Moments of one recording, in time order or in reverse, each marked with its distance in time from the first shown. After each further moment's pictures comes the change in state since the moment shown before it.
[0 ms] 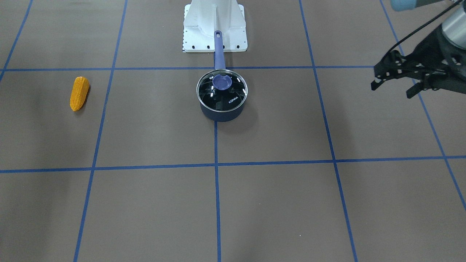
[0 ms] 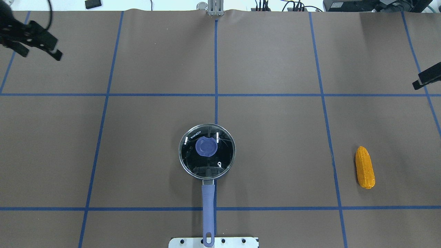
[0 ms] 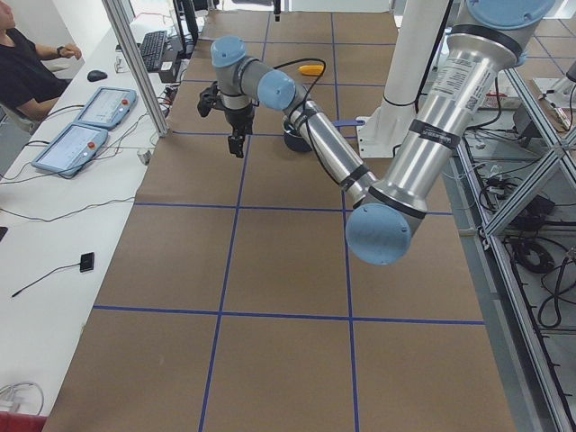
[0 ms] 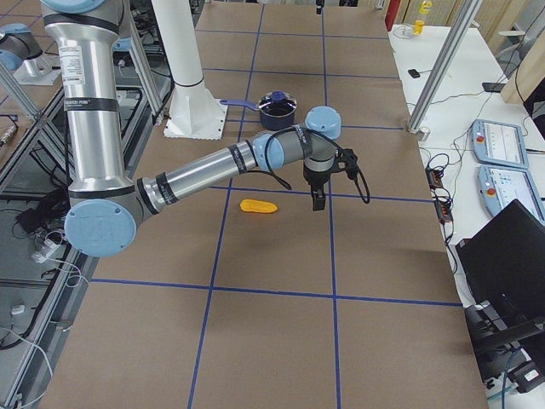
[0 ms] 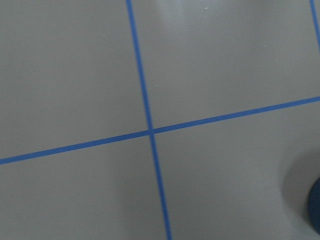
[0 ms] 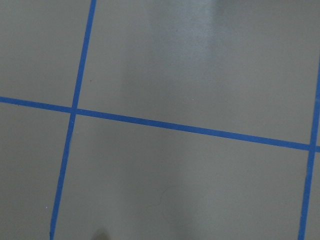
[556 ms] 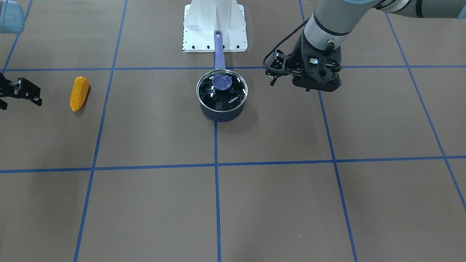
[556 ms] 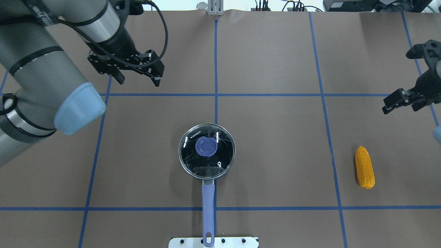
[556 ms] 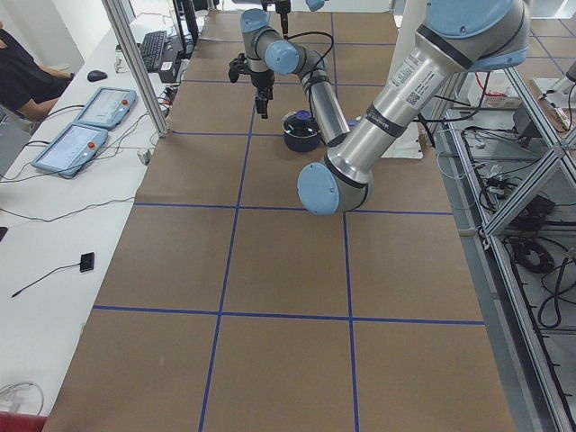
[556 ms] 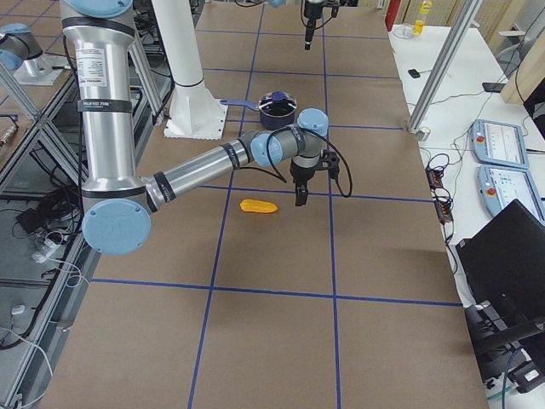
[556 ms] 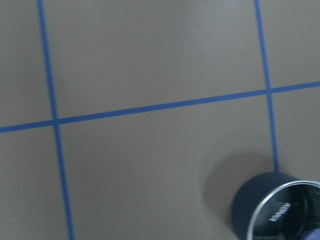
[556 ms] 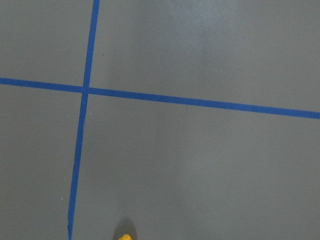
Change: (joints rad) left arm 0.287 -0.271 0.103 0.000 0.107 -0.338; right arm -0.189 -0.029 0.025 0.001 -0.065 0.162
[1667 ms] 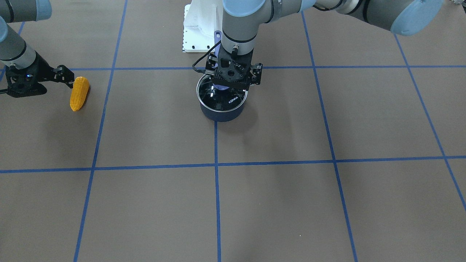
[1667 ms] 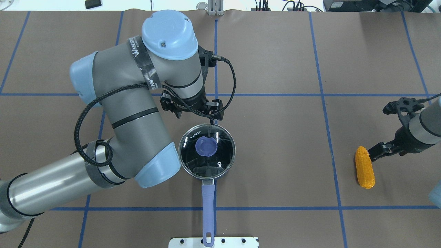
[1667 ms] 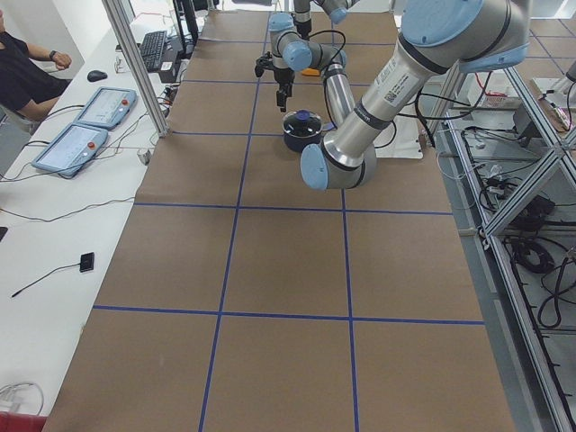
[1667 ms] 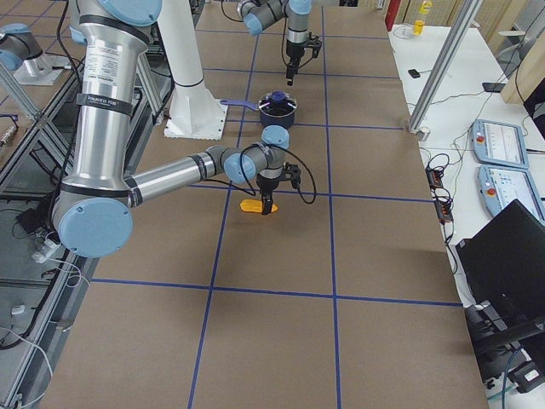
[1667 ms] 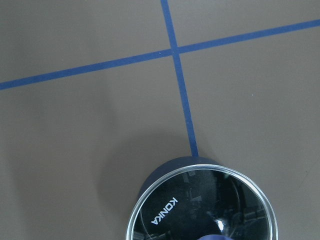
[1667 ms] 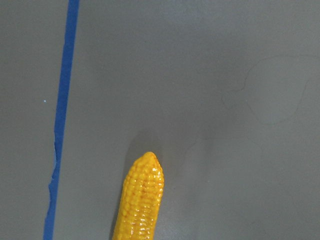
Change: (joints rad) left arm 0.249 -0.117 0.146 -0.087 0.203 -0.097; right arm -0.283 -0.194 0.046 0.243 -0.128 0.213
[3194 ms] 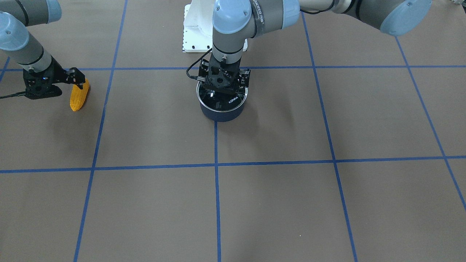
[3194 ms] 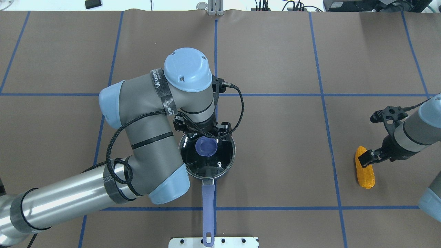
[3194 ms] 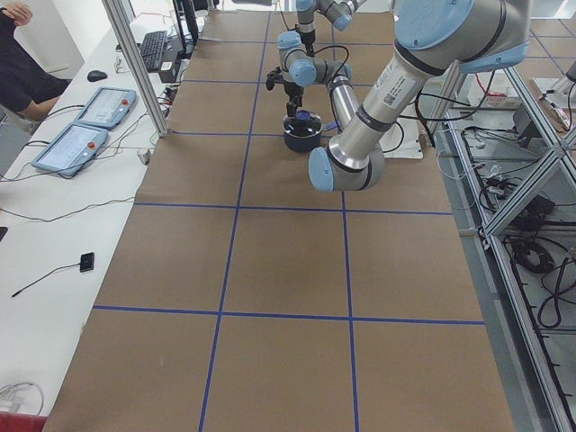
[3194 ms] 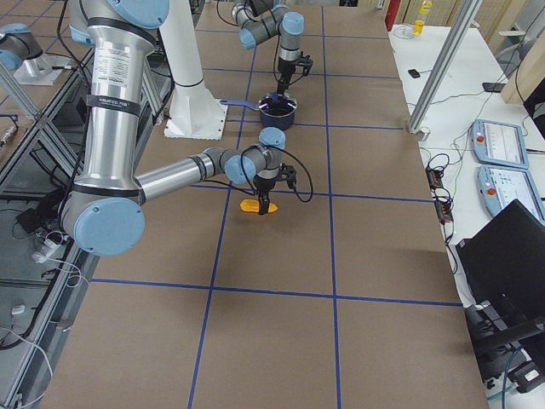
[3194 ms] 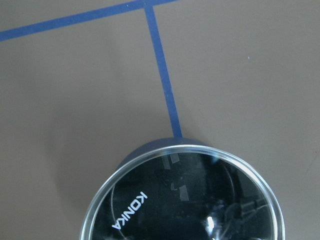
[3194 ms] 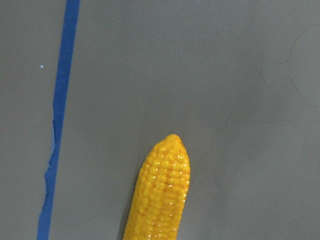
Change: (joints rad) left arm 0.079 0.019 0.076 -0.104 0.002 -0.045; right arm -0.057 0.020 -0.028 0.012 -0.029 0.028
